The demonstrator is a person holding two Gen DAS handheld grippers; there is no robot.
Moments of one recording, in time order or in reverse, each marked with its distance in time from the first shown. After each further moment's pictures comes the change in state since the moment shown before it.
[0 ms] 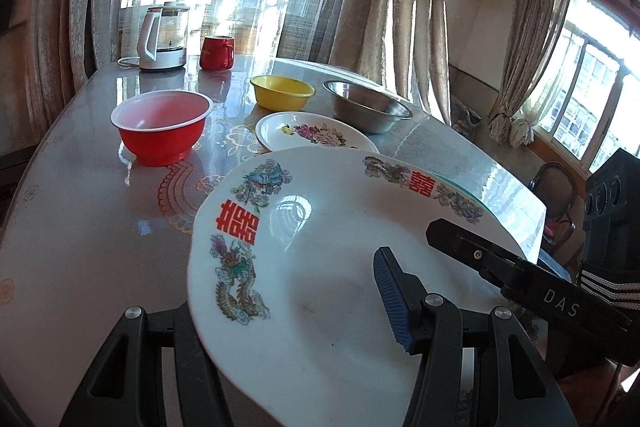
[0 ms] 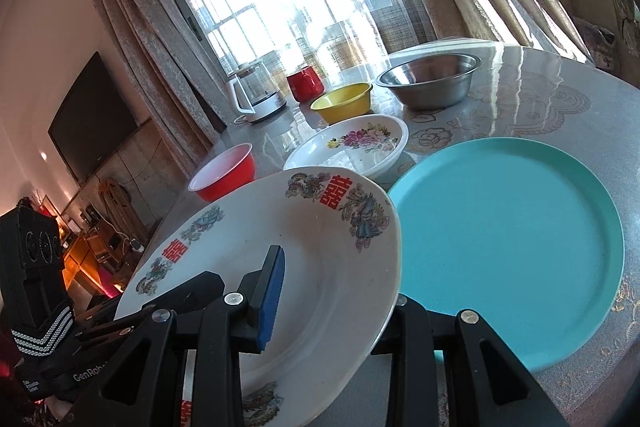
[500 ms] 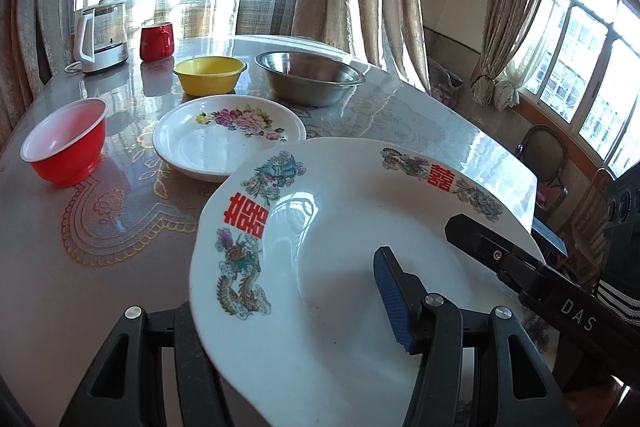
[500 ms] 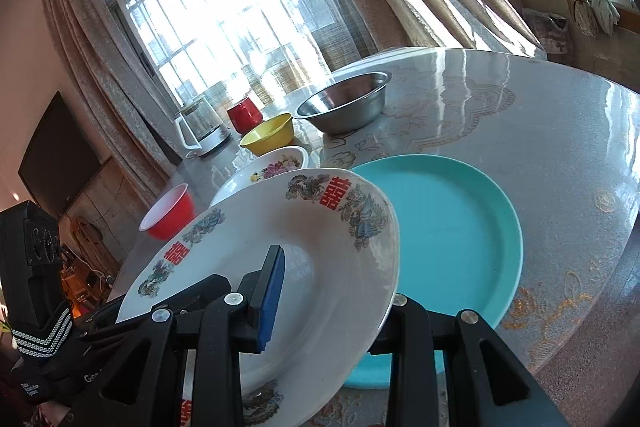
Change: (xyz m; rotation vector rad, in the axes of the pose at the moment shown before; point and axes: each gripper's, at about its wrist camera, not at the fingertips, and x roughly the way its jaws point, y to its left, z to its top) left arm 0.059 -0.076 0.019 0.085 0.116 -0.052; right arm -0.037 -0.068 0.013 0.117 -0.069 -0.136
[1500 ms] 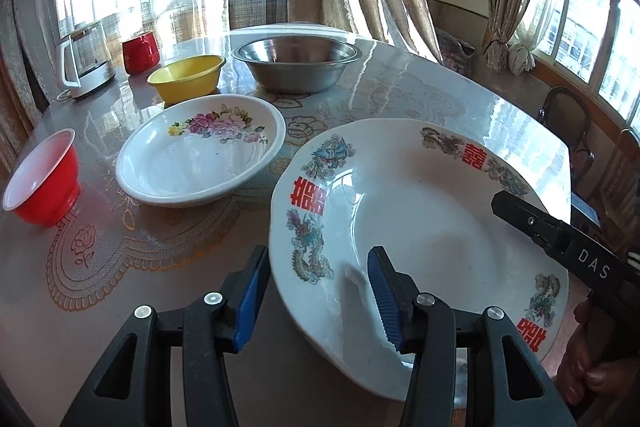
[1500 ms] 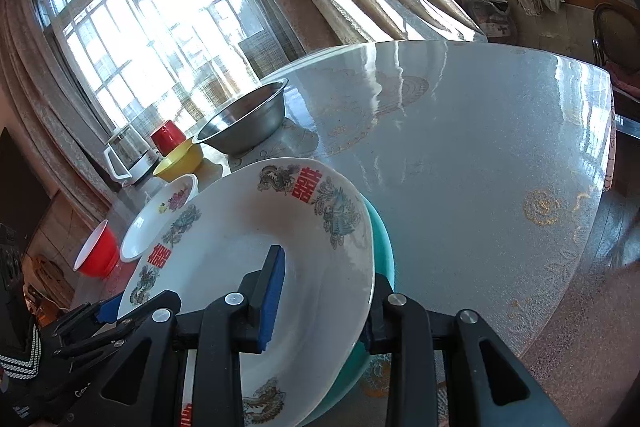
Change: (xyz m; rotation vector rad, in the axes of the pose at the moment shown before) left arm 0.045 -0.023 0.014 0.095 0.051 0.108; right arm 0.012 -0.071 0.018 0.104 -0.020 -0.190
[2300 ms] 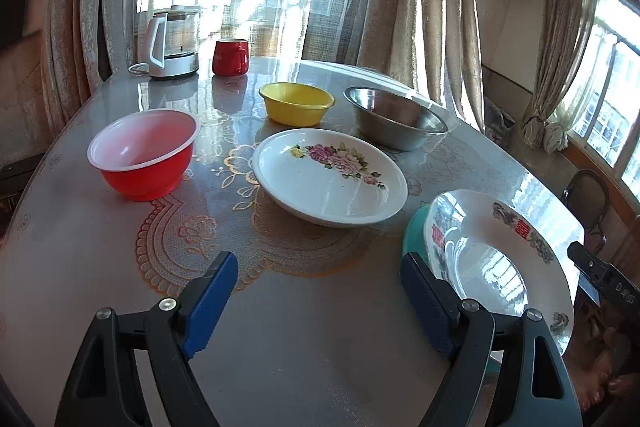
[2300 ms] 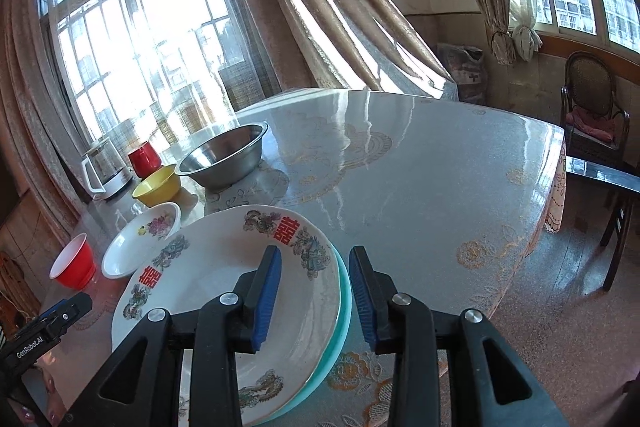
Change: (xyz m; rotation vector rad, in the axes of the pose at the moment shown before) left arm -0.046 0.094 -0.013 -0.238 -0.152 0.074; right arm -0.043 0.015 0.009 -0.067 -0.130 -0.141
